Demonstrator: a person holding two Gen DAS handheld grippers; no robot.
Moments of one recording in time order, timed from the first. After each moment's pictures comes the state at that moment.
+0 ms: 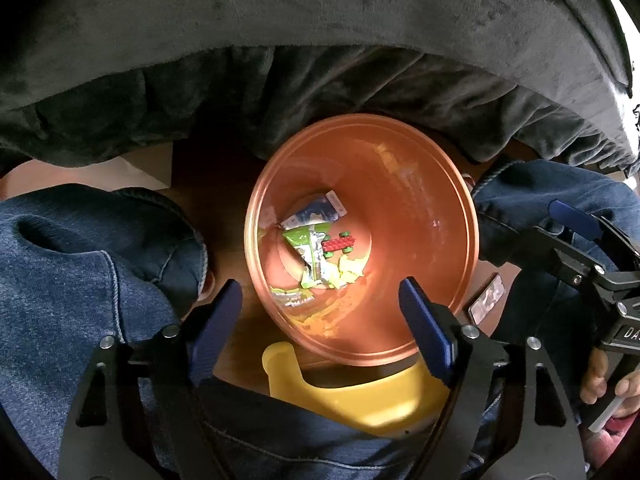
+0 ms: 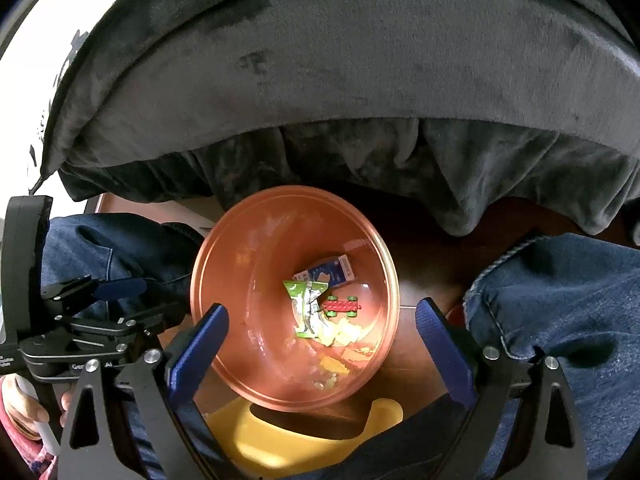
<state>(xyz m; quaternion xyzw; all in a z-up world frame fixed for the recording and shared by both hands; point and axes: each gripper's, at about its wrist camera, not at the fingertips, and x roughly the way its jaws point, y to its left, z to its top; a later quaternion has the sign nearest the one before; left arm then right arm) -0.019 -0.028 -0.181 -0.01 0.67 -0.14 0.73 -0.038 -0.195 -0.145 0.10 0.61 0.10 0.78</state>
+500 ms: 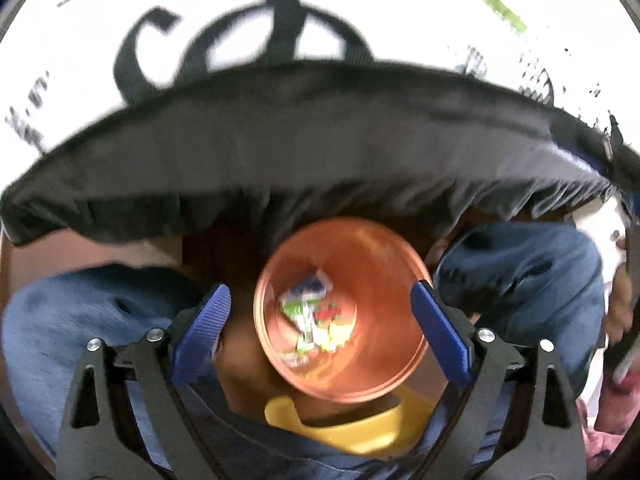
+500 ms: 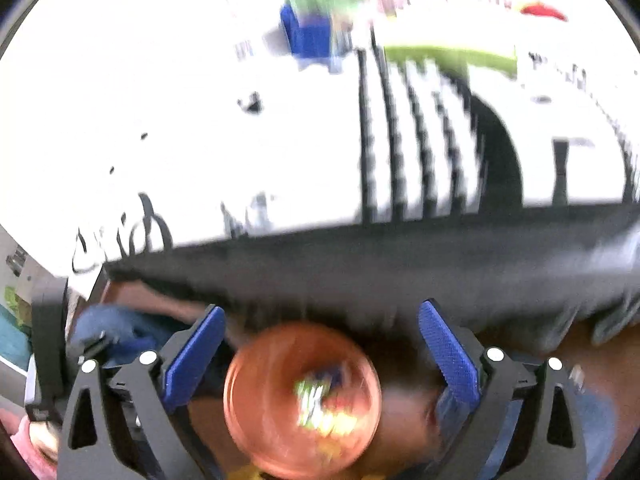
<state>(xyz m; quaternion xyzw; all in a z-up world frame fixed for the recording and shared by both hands) -0.015 -0.018 -0.083 -0.02 0.55 -0.16 0.82 0.004 -0.219 -0.001 0.08 0.42 0.10 0.90</state>
